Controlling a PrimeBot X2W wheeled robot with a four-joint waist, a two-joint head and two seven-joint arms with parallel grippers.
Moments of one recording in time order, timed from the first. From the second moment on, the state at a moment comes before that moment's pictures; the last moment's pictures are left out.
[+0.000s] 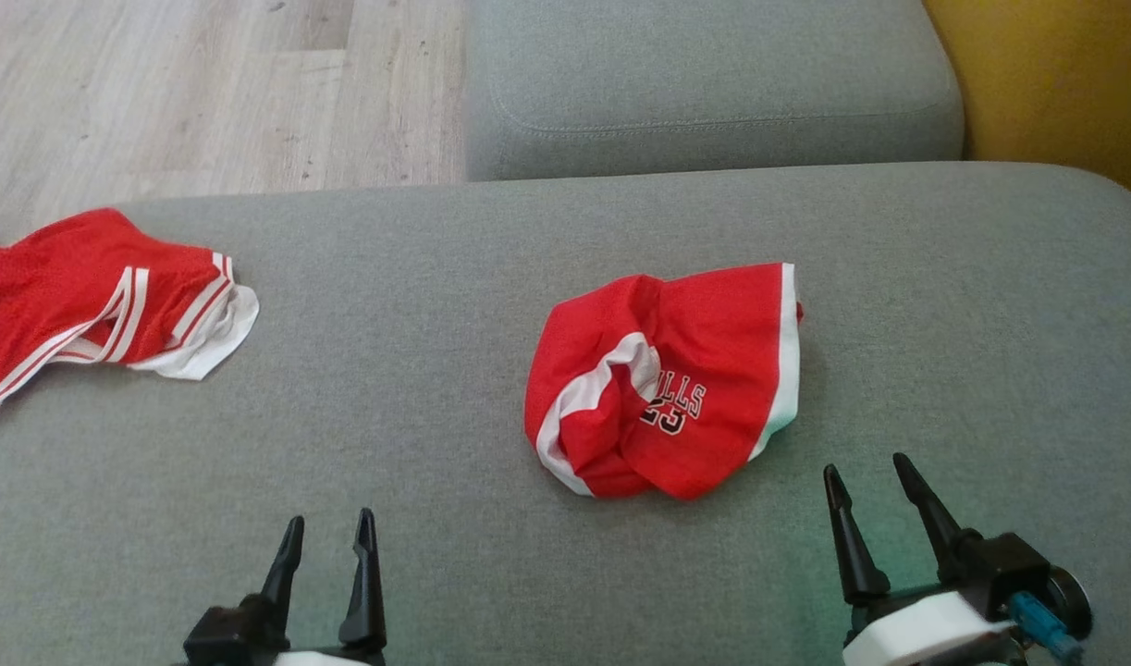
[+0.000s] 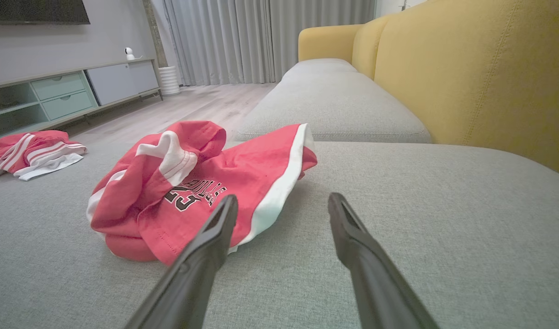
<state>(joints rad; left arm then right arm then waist) 0.09 0.26 -0.45 0.16 -0.56 0.21 -0.22 0.10 -0.05 0.09 0.26 0.06 0.13 -0.23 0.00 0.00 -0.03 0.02</state>
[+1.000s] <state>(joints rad) 0.04 0.24 -0.49 0.17 -0.55 0.21 -0.22 -0.35 -0.05 0.26 0.57 0.17 0.13 0.04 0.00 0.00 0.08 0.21</state>
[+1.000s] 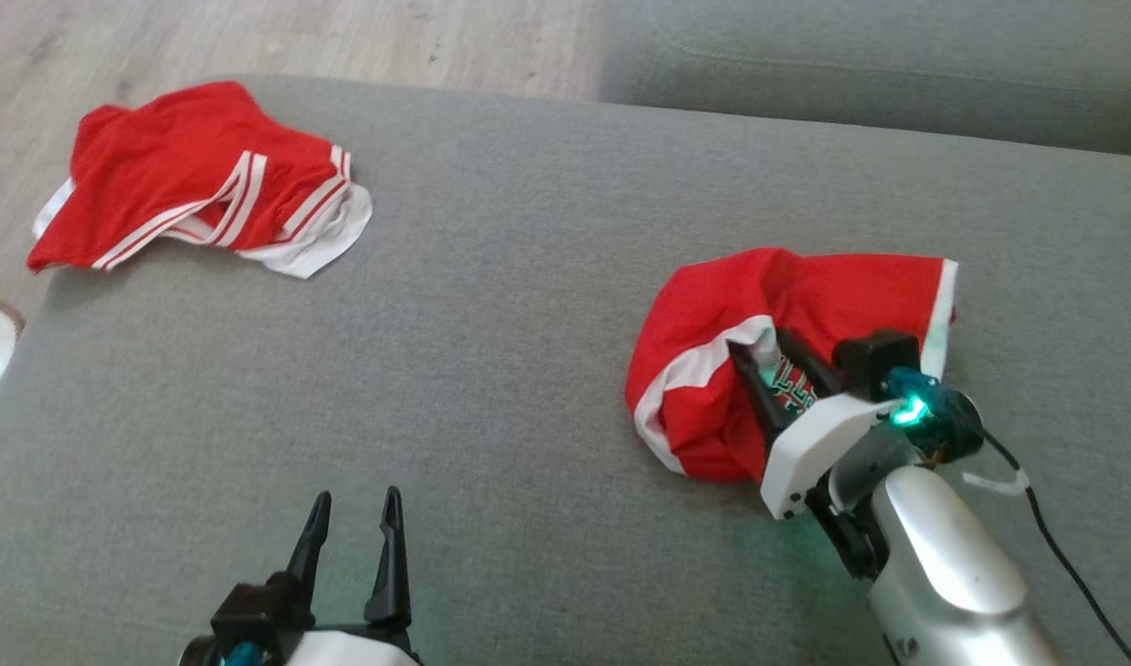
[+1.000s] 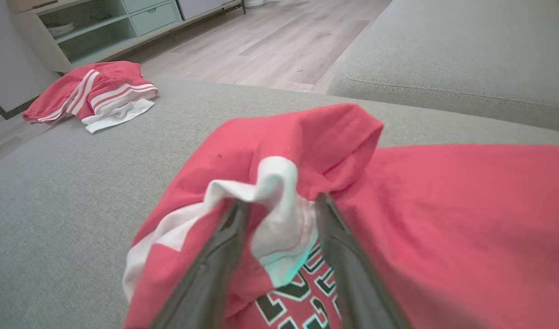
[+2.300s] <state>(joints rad) 0.03 0.24 -0.49 0.16 -0.55 0.22 -0.24 -0.32 -0.14 -0.18 0.47 0.03 0.13 0.06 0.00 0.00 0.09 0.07</state>
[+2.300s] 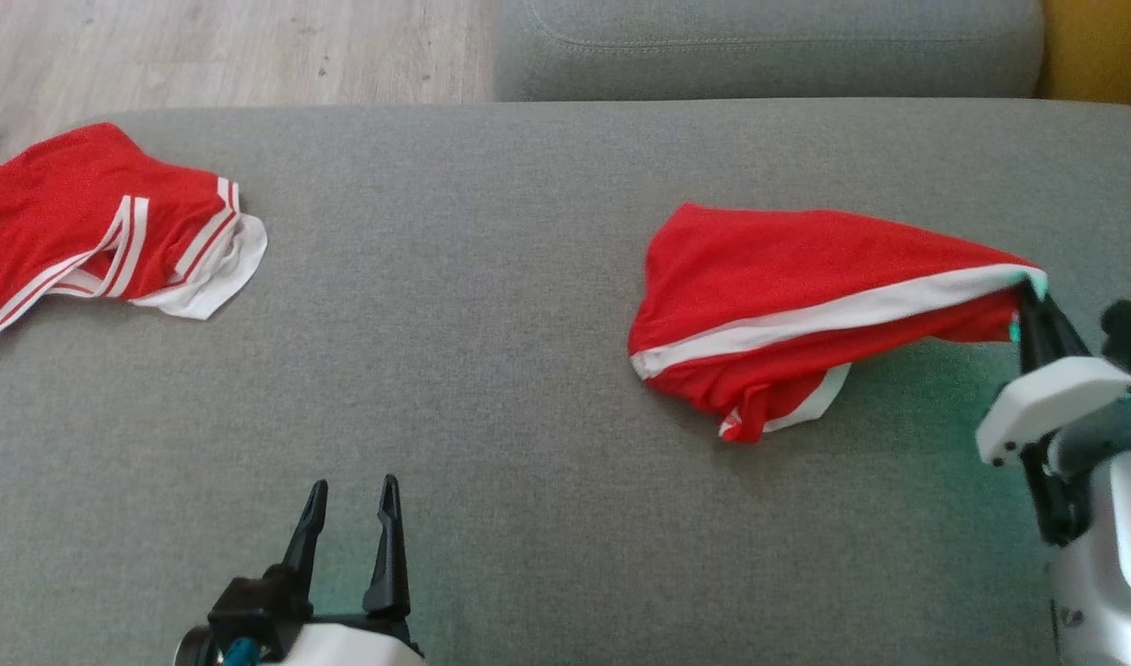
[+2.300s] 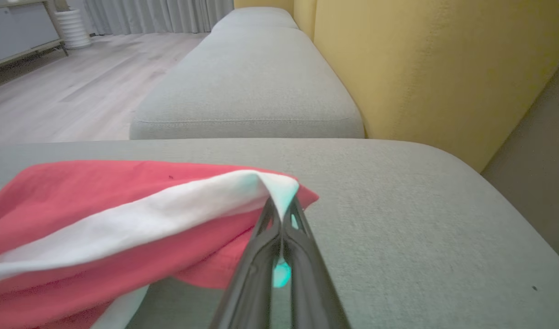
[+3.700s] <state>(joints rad) -0.39 0.08 -0.61 0.53 -0.65 0.04 -0.05 -0.06 -0.04 -0.07 0.04 0.05 0.13 -0.02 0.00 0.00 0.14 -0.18</state>
